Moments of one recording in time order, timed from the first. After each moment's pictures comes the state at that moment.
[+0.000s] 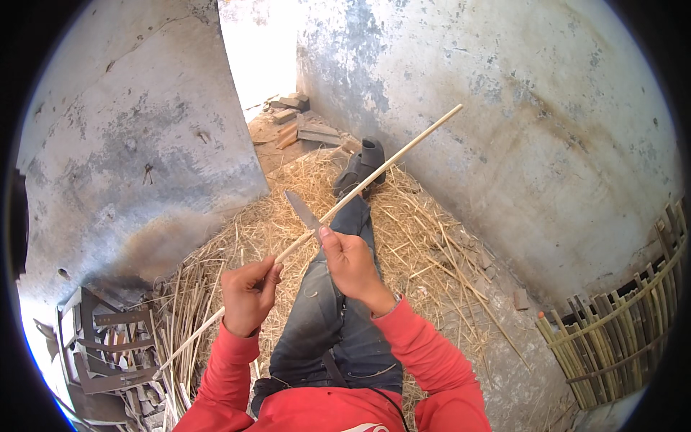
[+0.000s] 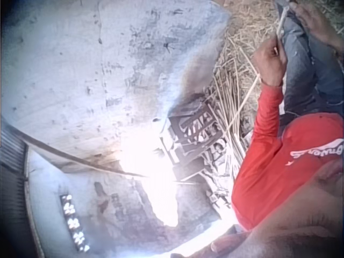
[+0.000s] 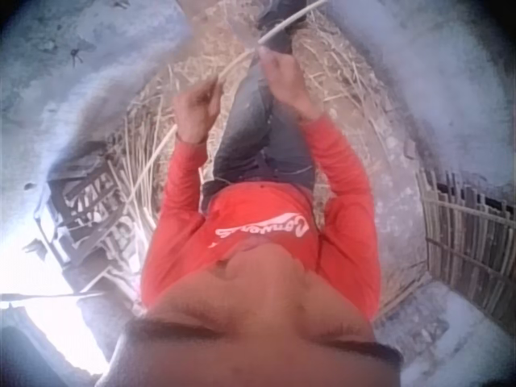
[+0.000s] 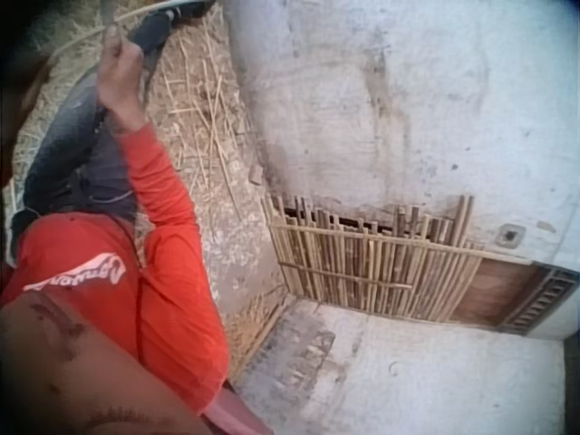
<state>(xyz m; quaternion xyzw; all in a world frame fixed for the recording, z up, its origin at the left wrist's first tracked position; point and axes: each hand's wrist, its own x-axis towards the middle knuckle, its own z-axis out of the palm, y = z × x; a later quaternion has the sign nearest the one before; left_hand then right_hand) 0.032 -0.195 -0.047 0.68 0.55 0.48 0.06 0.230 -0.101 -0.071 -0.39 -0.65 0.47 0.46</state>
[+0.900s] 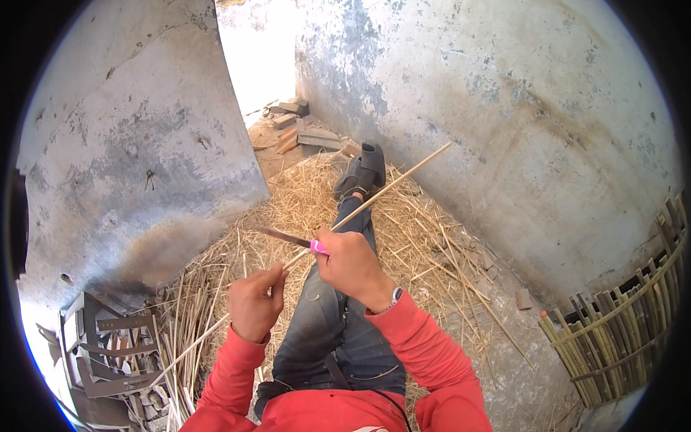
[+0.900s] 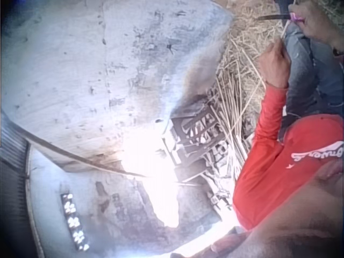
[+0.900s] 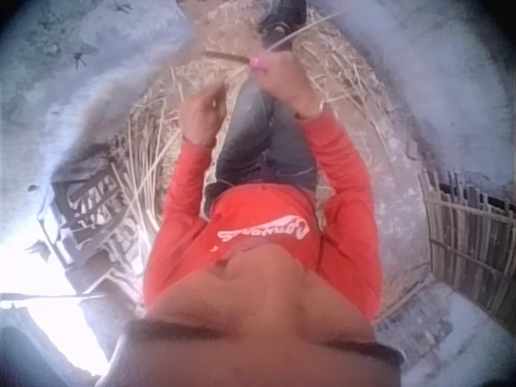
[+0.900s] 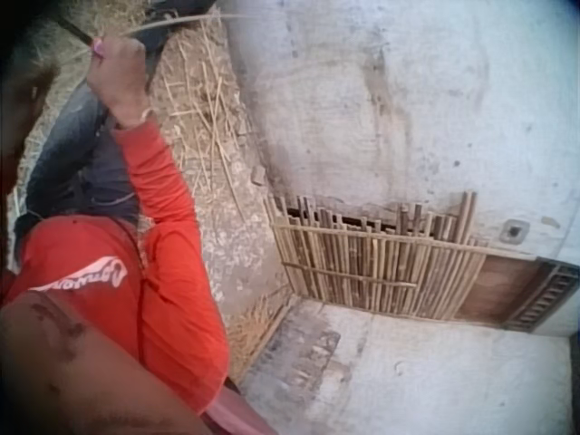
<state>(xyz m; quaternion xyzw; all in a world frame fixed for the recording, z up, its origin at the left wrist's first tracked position) 0.040 -0.199 -0.055 0.69 0.60 0.41 -0.06 0.234 -0.101 -0.036 -0.34 -0.83 0.16 0.41</state>
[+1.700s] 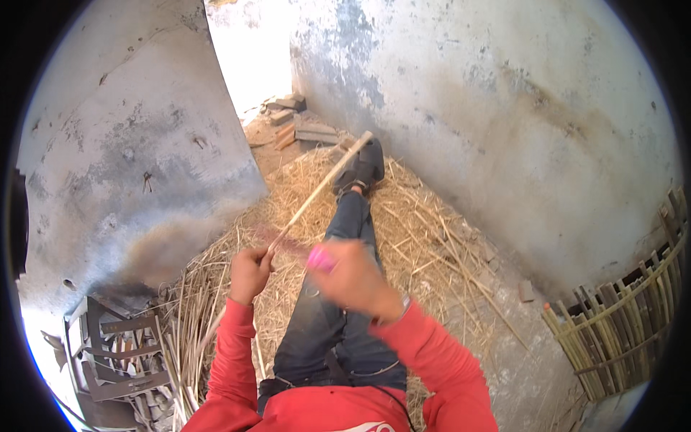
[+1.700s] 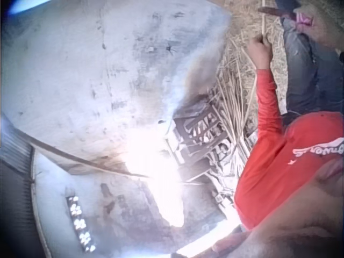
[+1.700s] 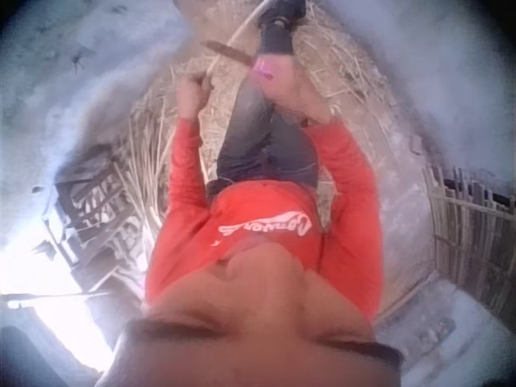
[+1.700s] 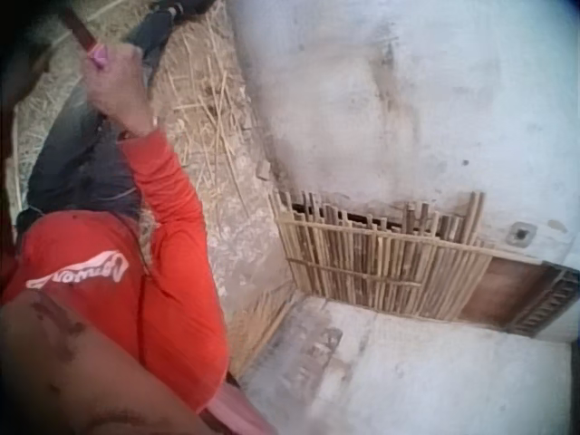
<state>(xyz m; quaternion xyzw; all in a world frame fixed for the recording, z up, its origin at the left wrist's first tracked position) -0.023 -0.132 -0.132 0.62 0.68 0.38 0.14 0.242 -0.125 -0.040 -0.30 -0.78 0.36 0.42</state>
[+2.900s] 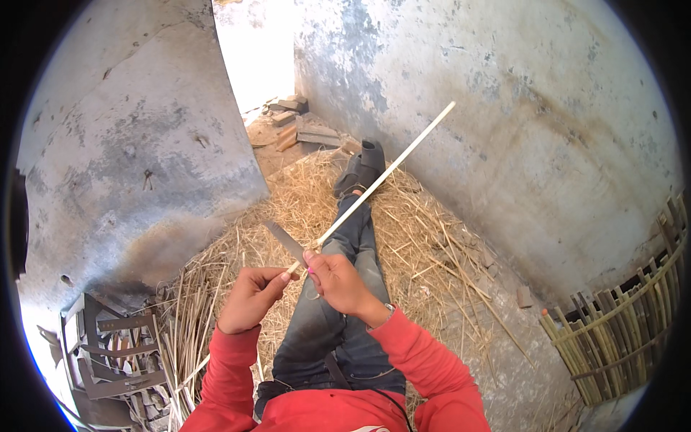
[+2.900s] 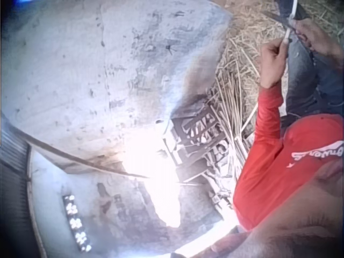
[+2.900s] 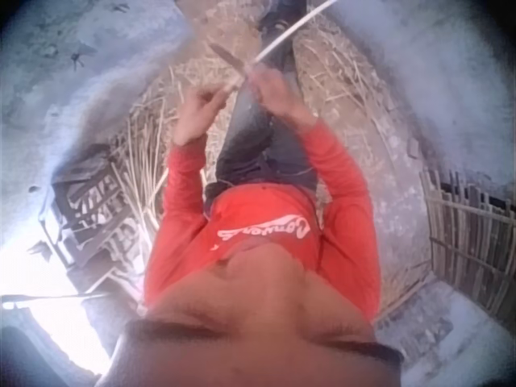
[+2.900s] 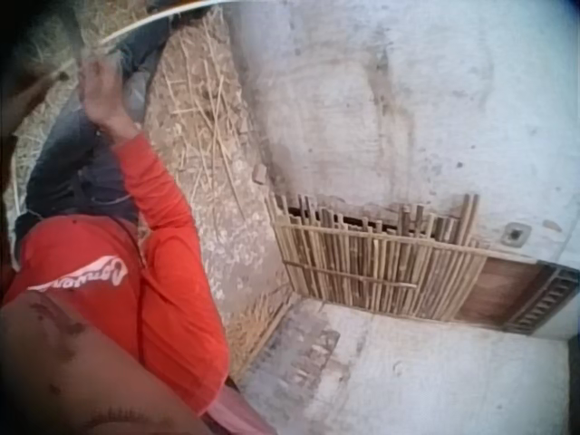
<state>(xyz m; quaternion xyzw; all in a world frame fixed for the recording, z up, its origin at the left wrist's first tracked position) 0.021 -0.189 -0.048 0.58 0.53 0.43 0.45 0.226 -0.122 -0.073 -0.33 -0.54 0.68 0.36</state>
